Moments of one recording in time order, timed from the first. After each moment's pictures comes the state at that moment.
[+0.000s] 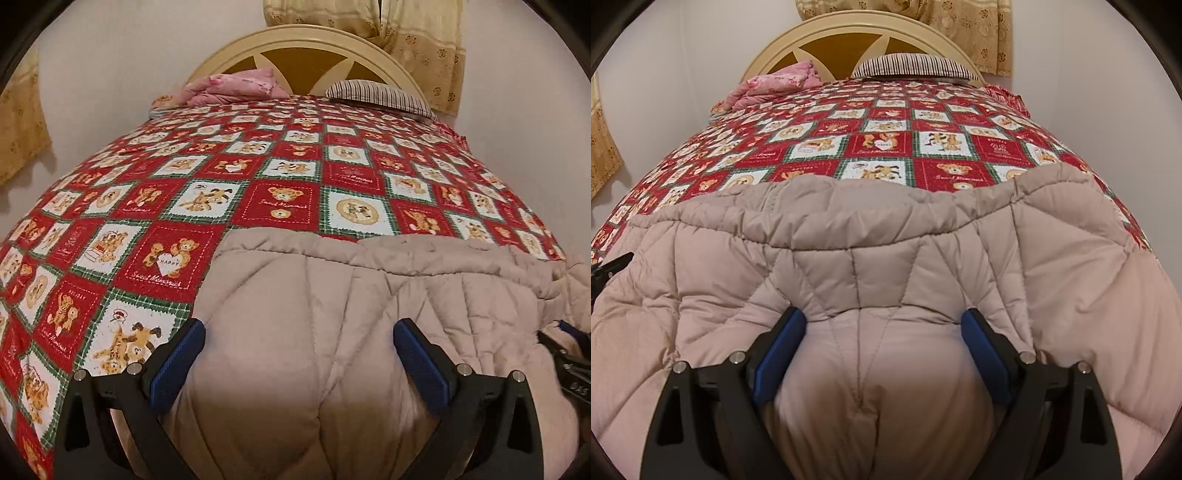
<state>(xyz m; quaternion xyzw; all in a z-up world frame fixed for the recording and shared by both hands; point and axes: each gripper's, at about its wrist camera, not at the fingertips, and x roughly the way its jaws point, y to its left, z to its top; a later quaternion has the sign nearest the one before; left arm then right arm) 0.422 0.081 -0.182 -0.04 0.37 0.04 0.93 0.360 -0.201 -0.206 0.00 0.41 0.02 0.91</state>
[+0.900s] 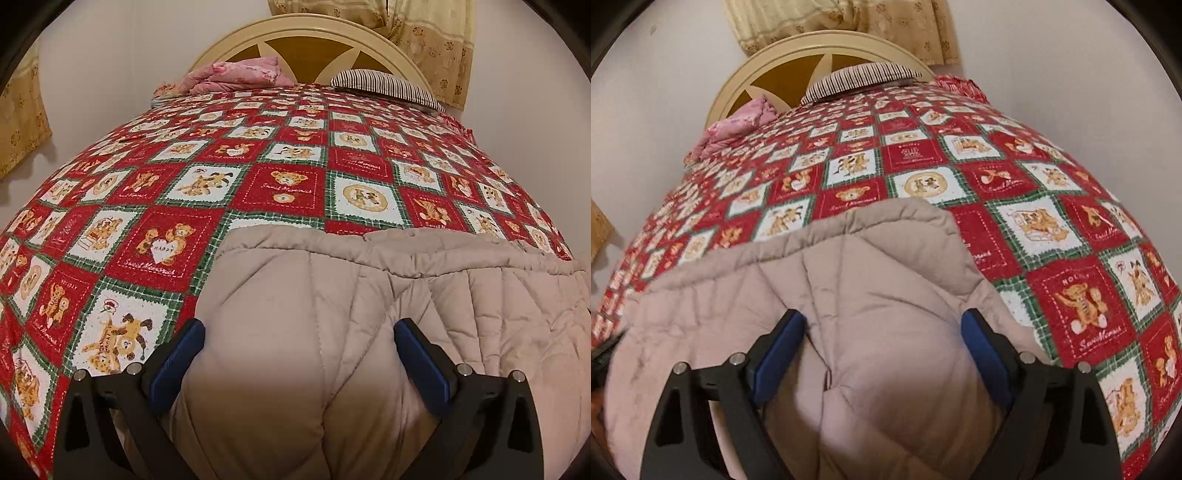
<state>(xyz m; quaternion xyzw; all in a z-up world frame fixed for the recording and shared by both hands) 0.432 0.087 -0.191 -0.05 0.39 0.04 0.92 0.363 -0.310 -0.193 0.07 0.40 -0.02 0.91</state>
